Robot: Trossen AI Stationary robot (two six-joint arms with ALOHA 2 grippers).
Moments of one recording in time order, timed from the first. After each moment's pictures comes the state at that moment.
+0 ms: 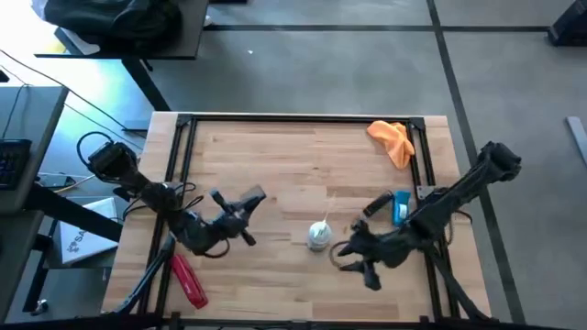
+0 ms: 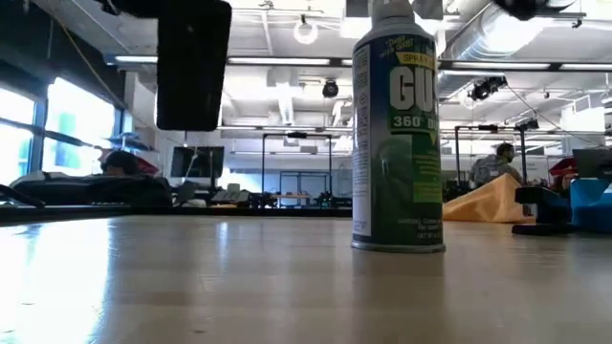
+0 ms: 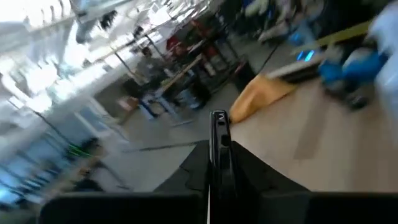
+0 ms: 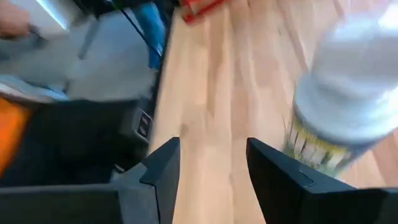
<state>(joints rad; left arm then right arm) -0.70 1.44 0.58 0.91 -1.38 0.45 0.66 1.44 0.98 -0.29 0.34 0.62</state>
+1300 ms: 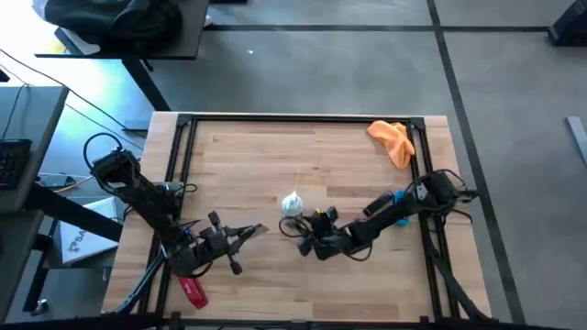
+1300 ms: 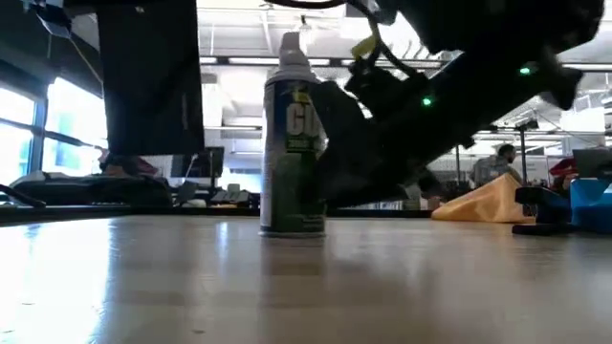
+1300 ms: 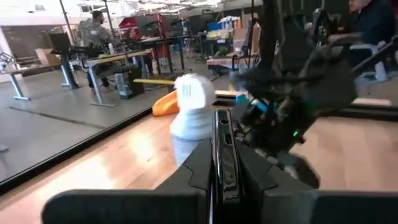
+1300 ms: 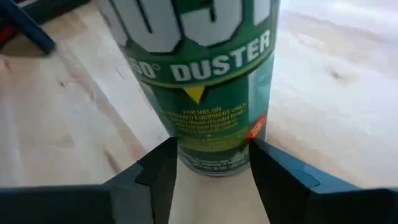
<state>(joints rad) -0.89 1.53 0.58 0.85 -1.40 -0.03 0.38 2.03 0.98 0.28 0.80 0.75</state>
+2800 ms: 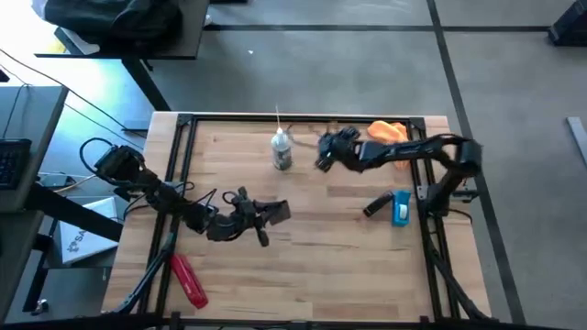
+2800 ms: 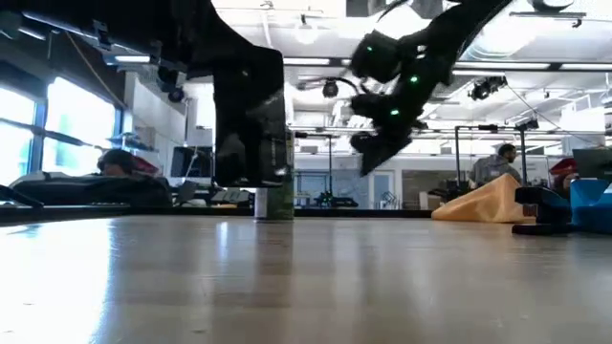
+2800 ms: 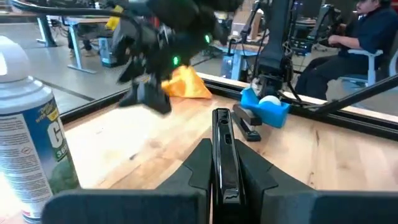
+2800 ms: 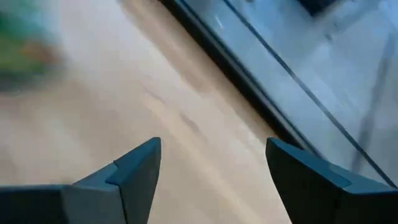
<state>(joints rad) -0.49 1.53 0.58 0.78 -0.95 -0.24 -0.35 1.65 1.01 -0.37 0.64 0.15</state>
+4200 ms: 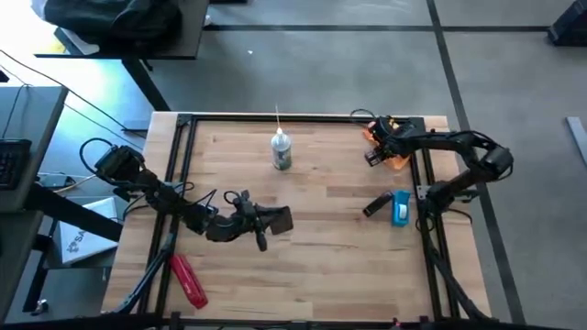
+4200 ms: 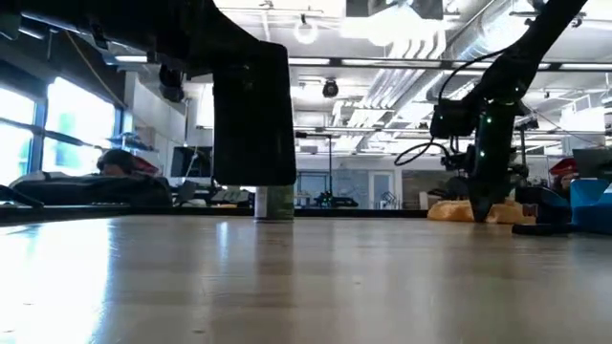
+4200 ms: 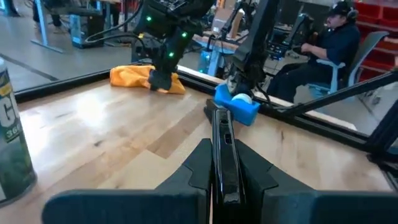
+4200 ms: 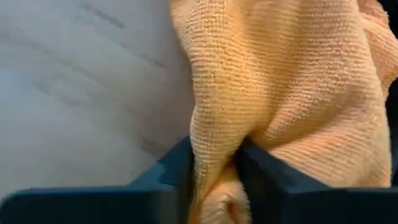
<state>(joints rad) -0.49 1.53 0.58 0.77 -0.88 -0.37 -0.79 1.51 0.63 -0.44 0.31 0.14</state>
